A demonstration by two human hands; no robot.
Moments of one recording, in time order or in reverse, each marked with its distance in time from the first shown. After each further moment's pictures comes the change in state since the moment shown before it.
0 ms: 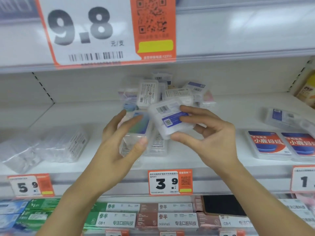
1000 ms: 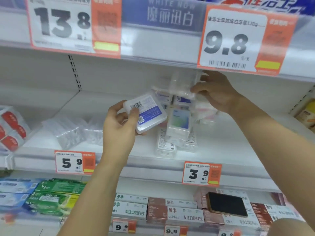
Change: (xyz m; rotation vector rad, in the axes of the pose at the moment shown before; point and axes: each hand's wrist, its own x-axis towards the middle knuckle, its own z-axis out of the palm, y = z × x) left_hand -0.004 -0.035 -0.058 -0.797 0.515 -0.367; right_hand 0.133 -0.027 0.069 0.008 -0.187 0.398
